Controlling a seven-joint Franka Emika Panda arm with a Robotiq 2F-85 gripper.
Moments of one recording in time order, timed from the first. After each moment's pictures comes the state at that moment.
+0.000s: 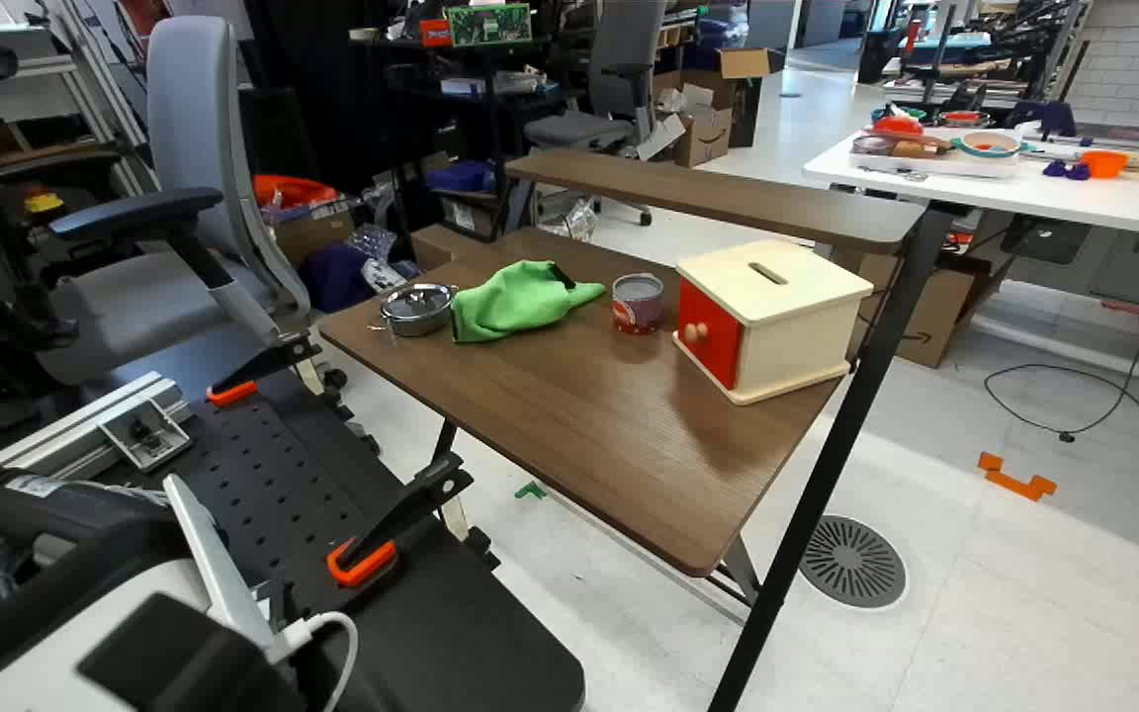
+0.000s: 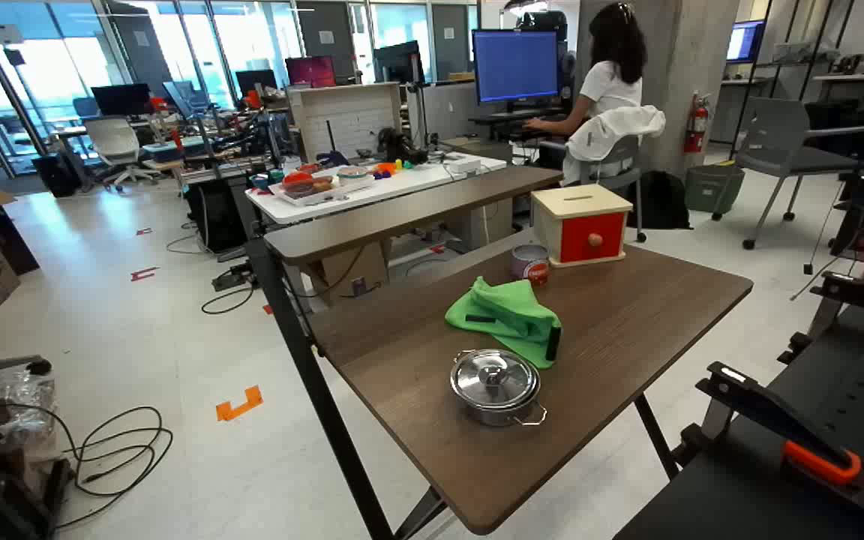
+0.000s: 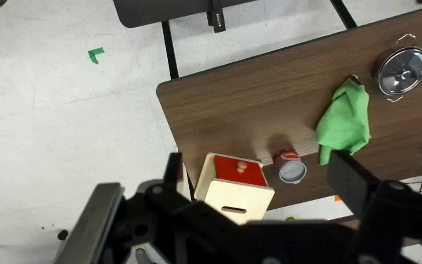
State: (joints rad) arm -0.14 -0.59 -0.20 -2.58 -0.07 2.17 -0.14
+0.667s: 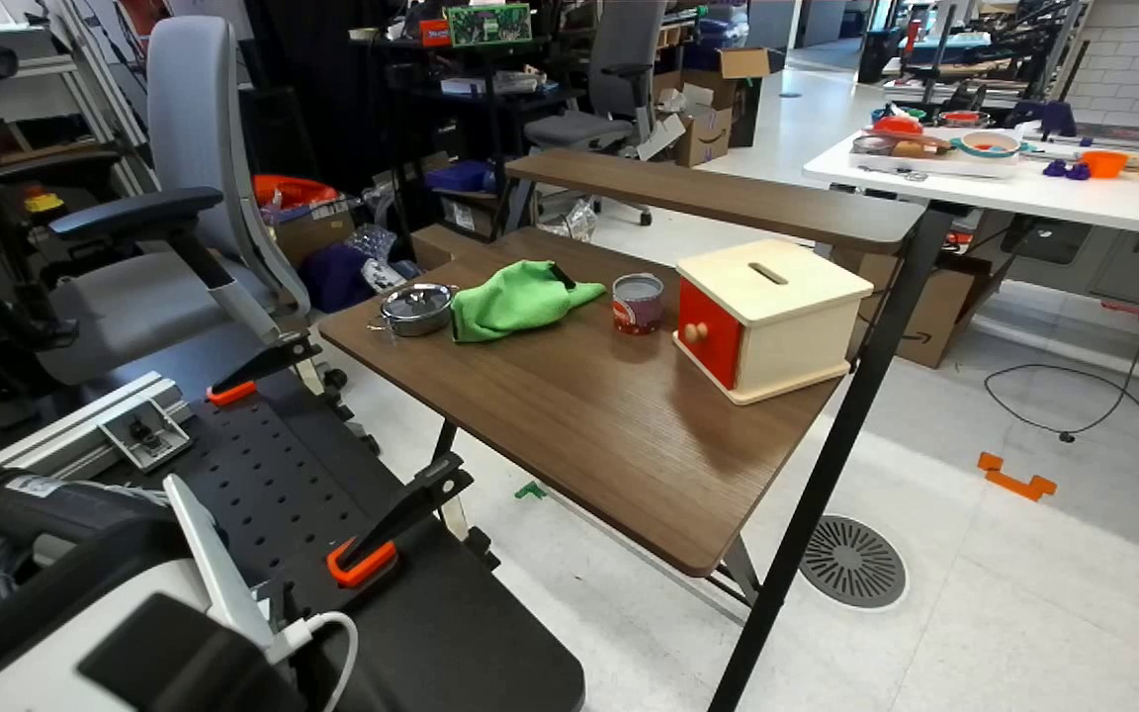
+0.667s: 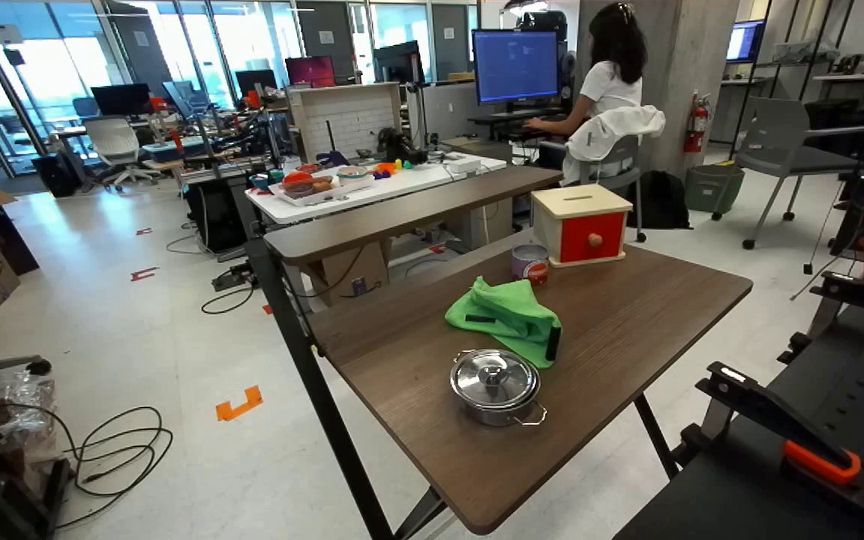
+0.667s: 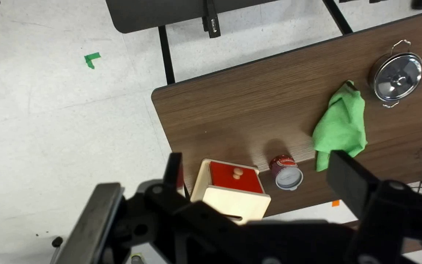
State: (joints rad) arm -0.14 -0.58 -0.20 -2.59 -0.06 2.17 -0.14
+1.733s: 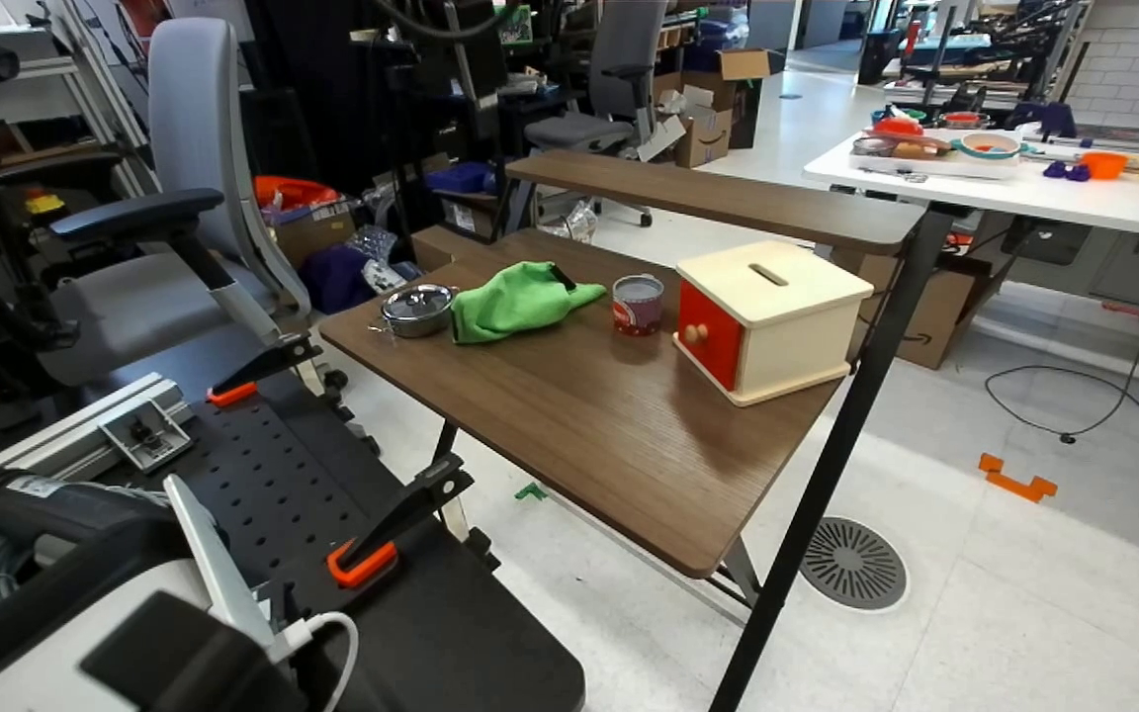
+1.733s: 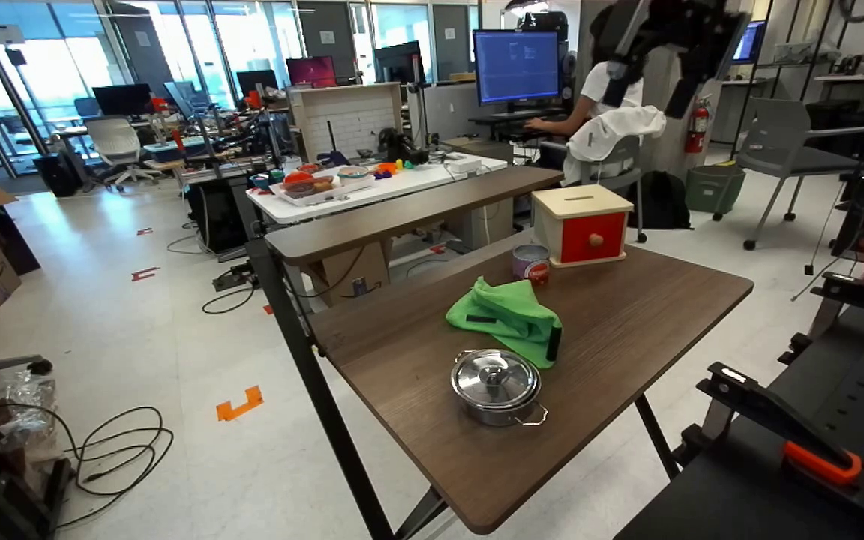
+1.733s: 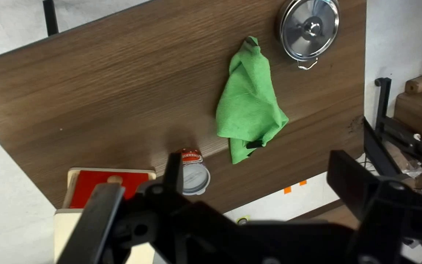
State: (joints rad) arm 0.08 -0.03 -0.02 -2.44 0.31 2.61 -0.01
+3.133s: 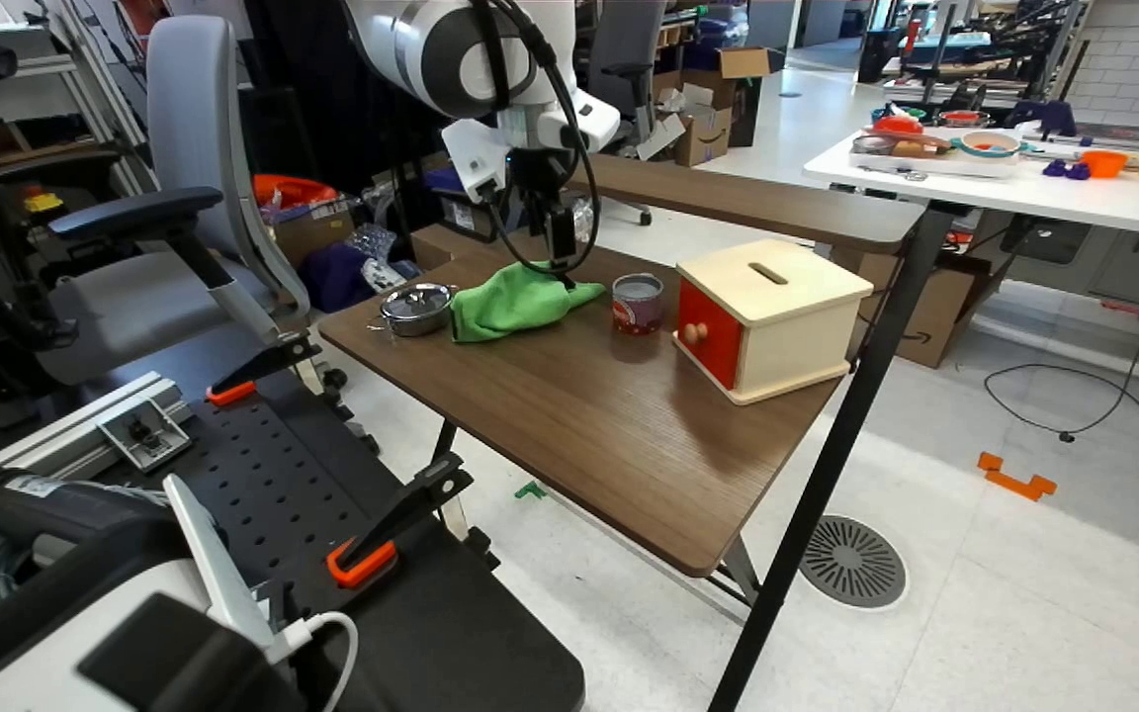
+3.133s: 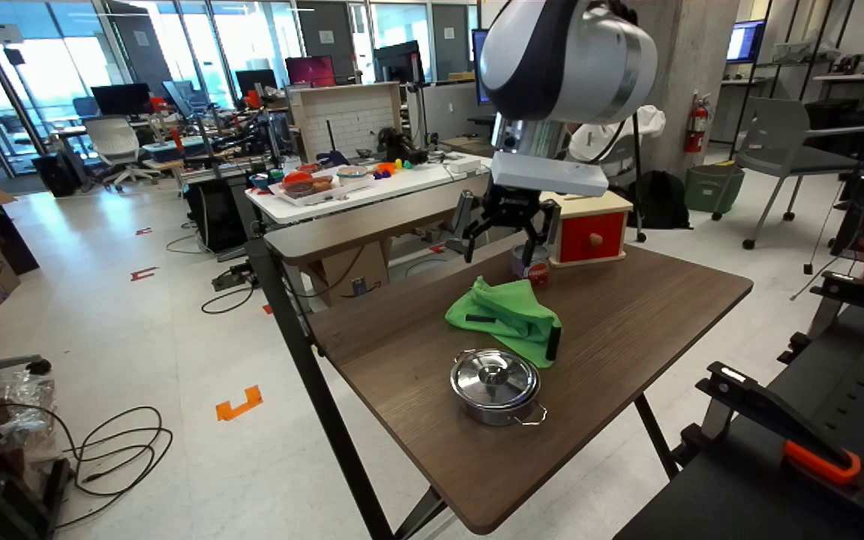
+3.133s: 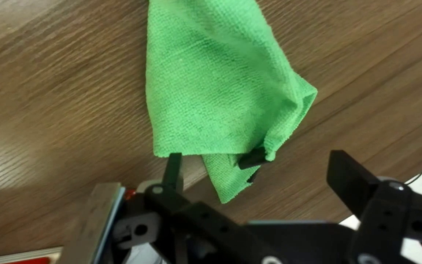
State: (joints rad) arm 0.13 0.79 0.04 -1.78 0.26 2.73 0.32
